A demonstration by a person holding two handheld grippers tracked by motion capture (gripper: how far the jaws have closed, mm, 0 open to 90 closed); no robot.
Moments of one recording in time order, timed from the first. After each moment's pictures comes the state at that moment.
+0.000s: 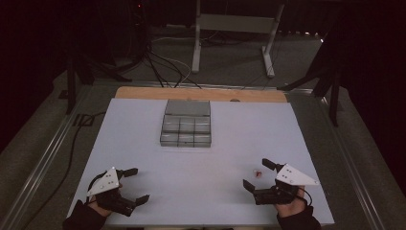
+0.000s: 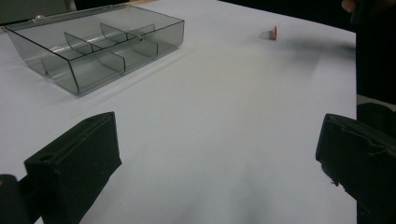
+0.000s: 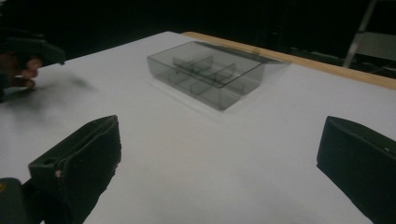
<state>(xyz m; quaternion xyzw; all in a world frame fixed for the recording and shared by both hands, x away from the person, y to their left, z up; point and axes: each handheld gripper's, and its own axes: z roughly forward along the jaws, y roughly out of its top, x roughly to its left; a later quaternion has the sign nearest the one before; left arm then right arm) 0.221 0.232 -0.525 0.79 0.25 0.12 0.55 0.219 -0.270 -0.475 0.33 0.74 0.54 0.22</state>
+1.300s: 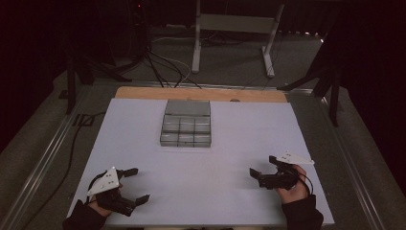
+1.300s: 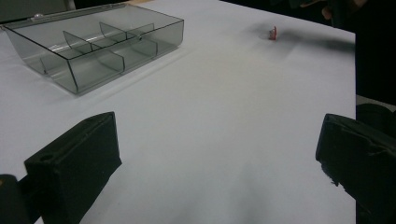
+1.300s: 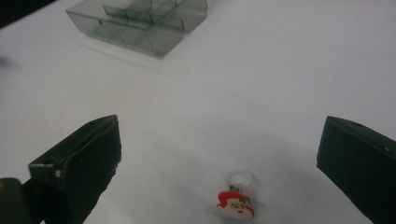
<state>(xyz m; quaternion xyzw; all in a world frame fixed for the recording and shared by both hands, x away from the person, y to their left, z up) 0.222 0.232 -0.525 0.79 0.25 0.11 0.55 0.267 -0.294 -0.501 0.45 0.76 0.44 0.16</state>
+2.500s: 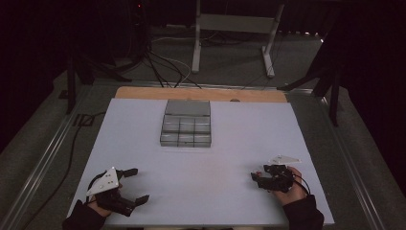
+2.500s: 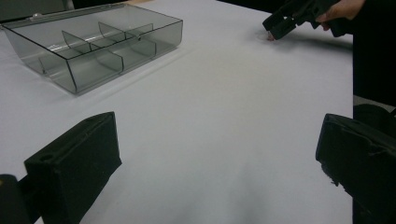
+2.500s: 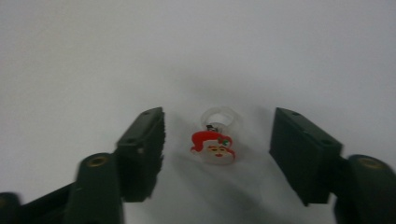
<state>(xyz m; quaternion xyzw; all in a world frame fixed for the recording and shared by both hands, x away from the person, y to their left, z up) 0.221 0.233 -0.524 0.79 0.25 0.11 0.55 0.270 -0.290 -0.521 0.47 0.80 0.33 0.16</state>
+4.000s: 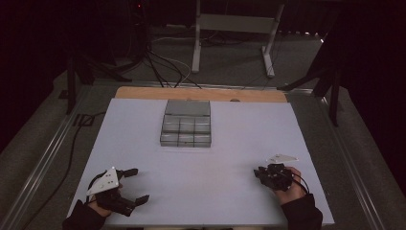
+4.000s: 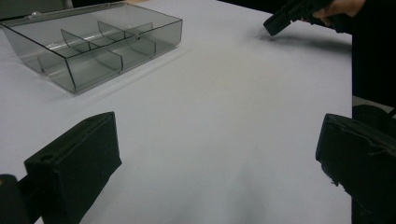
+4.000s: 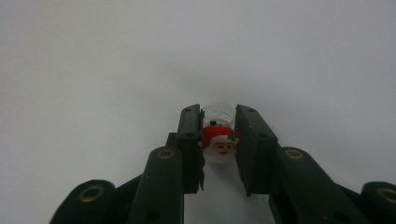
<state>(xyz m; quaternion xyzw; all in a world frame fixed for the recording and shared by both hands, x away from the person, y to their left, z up) 0.222 0.232 -0.525 0.79 0.25 0.11 0.55 0.269 -0.282 -0.511 0.47 0.81 0.31 0.16</state>
